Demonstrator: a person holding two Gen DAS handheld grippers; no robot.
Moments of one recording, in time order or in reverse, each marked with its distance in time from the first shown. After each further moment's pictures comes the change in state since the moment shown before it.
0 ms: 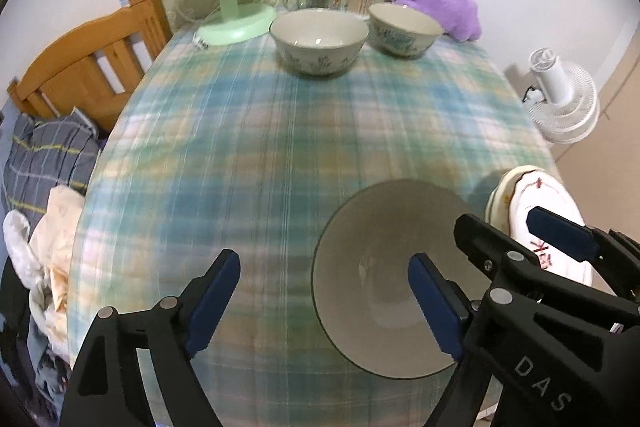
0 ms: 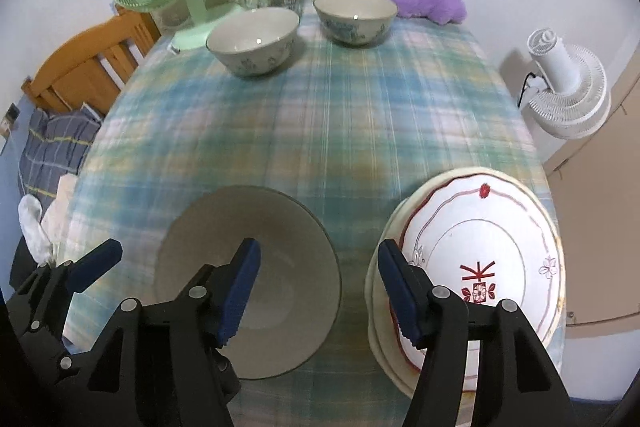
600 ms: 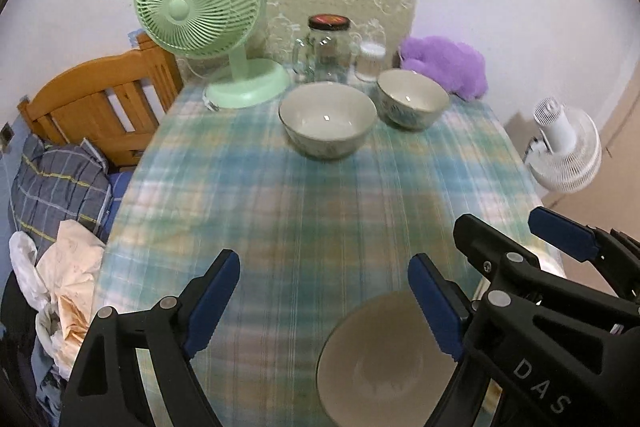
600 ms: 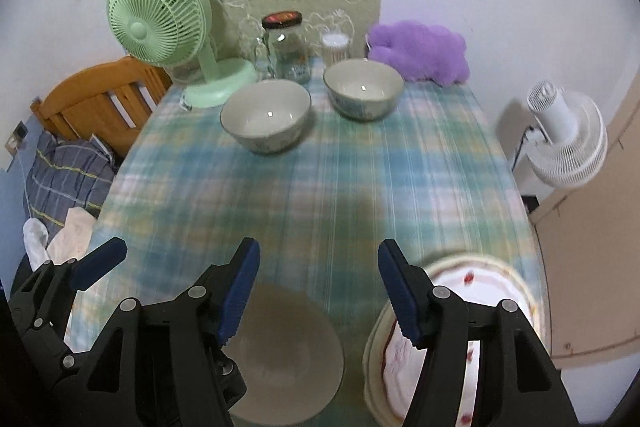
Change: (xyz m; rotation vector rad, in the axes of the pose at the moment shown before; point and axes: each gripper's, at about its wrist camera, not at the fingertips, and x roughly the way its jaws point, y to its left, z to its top) left arm -0.021 0.000 0.068 -0.045 -0.126 0.033; right arm -0.026 0.005 0.071 -0.050 -0.122 0.012
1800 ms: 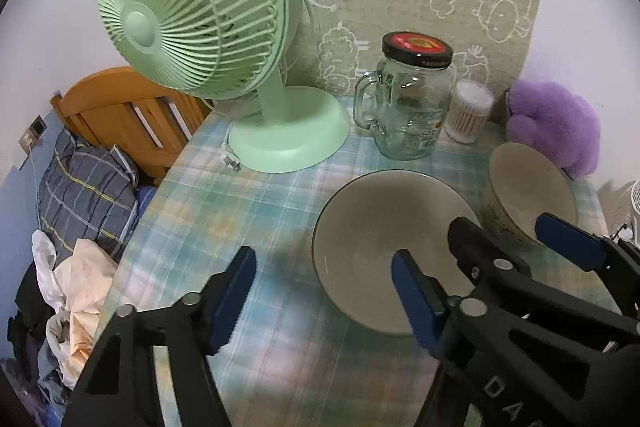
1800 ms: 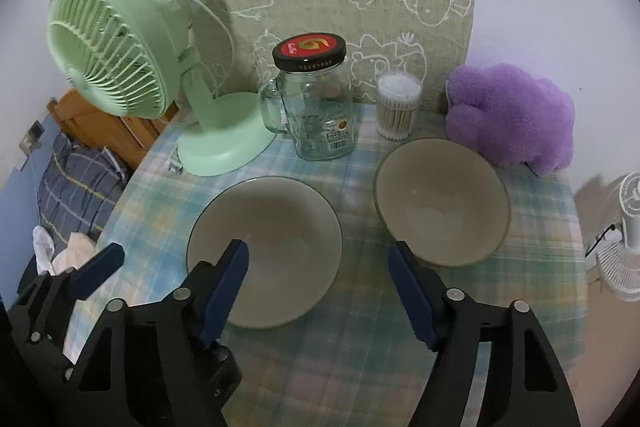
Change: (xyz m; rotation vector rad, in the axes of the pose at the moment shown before) left arm 0.138 0.016 0.123 -0.129 -0.014 0.230; right arm 0.162 0.009 0.145 -0.098 -0.006 0.167
